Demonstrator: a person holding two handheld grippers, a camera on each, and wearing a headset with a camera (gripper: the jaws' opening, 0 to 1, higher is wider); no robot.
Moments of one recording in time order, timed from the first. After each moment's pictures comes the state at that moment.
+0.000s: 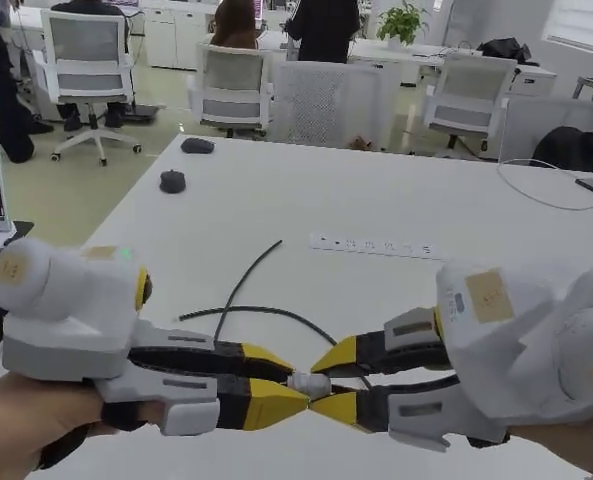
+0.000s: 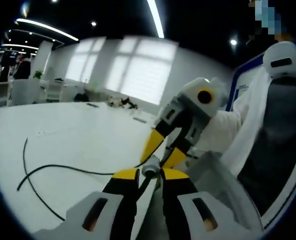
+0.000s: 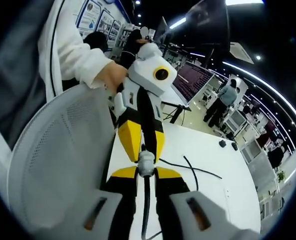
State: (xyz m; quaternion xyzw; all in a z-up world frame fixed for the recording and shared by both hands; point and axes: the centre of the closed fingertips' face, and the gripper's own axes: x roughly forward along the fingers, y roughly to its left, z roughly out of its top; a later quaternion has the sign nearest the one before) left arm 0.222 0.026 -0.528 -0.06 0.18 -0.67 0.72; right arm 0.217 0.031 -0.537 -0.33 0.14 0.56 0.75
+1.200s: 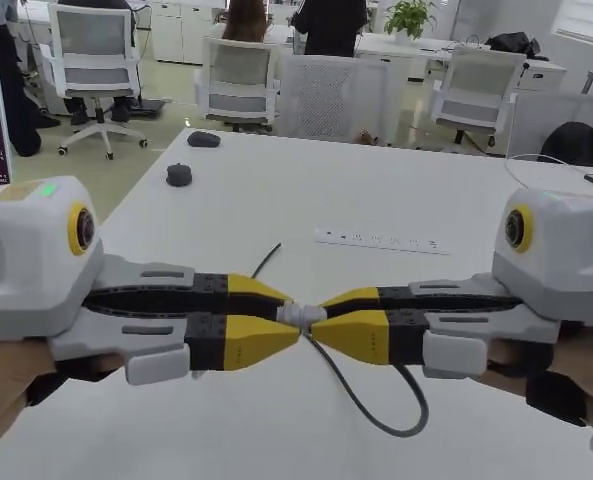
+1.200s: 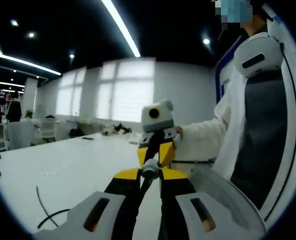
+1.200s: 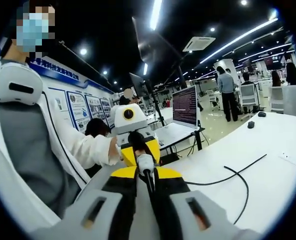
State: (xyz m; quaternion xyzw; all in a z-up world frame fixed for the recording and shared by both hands) left arm 0.218 0.040 -0.466 -0.03 0.04 -0.70 0.72; right arm 0.209 0.043 -0.471 0.08 0.15 0.64 0.75
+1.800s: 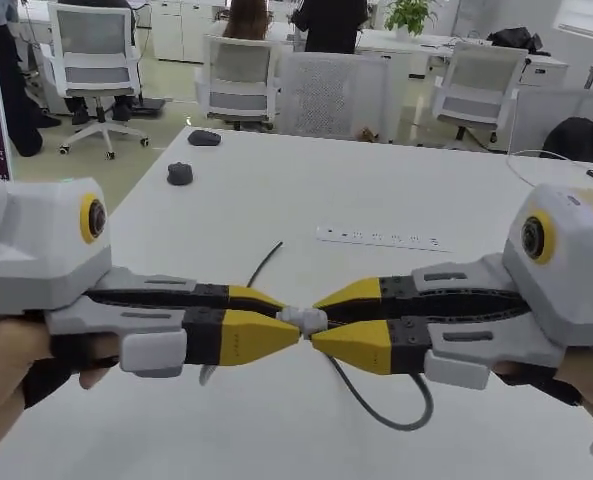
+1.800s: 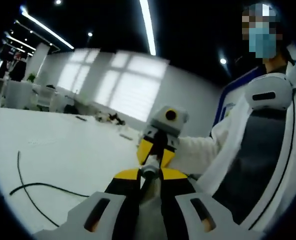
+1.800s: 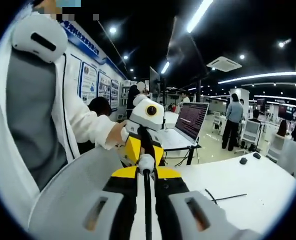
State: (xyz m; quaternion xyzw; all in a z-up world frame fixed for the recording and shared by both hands) left arm 0.218 0.042 -0.469 -0.14 0.15 -0.70 0.69; right arm 0.203 0.043 -0.468 -0.10 0.02 0.65 0.75
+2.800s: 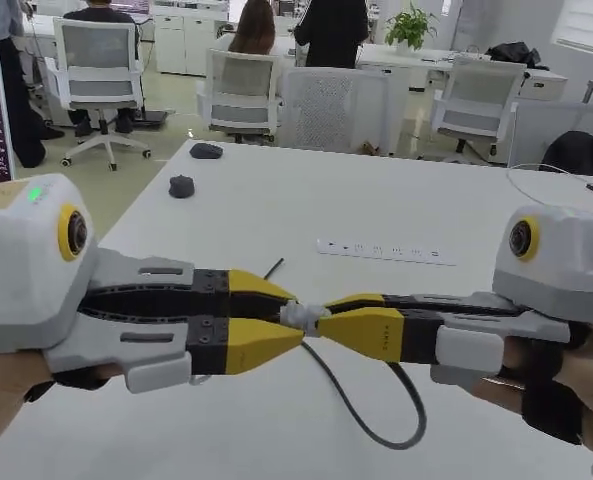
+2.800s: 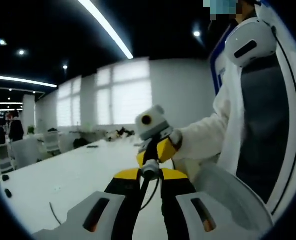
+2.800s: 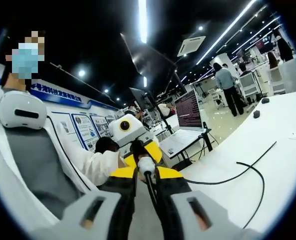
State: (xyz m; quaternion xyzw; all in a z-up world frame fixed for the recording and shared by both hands) left arm 0.217 0.039 -0.450 0.03 -0.01 -0.69 0.73; right arm 0.213 0.039 -0.454 0.18 0.15 0.64 0.73
